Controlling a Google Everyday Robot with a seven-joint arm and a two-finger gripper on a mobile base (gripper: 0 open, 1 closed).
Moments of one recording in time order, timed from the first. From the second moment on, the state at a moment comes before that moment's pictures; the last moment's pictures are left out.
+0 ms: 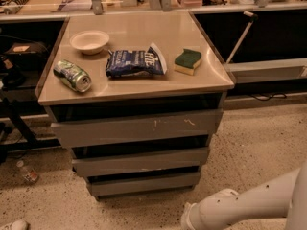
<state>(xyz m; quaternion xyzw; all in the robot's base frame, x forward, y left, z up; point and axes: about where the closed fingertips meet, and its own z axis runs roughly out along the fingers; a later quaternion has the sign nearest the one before) 0.336 -0.091 0.390 -0.49 0.85 0.17 0.11</state>
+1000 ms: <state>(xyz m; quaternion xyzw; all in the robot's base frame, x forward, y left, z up) 0.403 -0.079 0.334 -0.44 0.86 0.18 0.17</state>
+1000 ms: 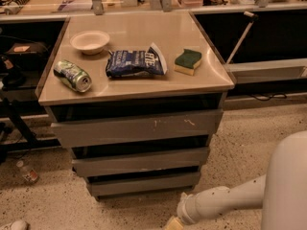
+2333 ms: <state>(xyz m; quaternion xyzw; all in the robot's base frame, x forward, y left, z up) 0.473 -0.083 0.271 -0.38 0.87 0.21 0.23</state>
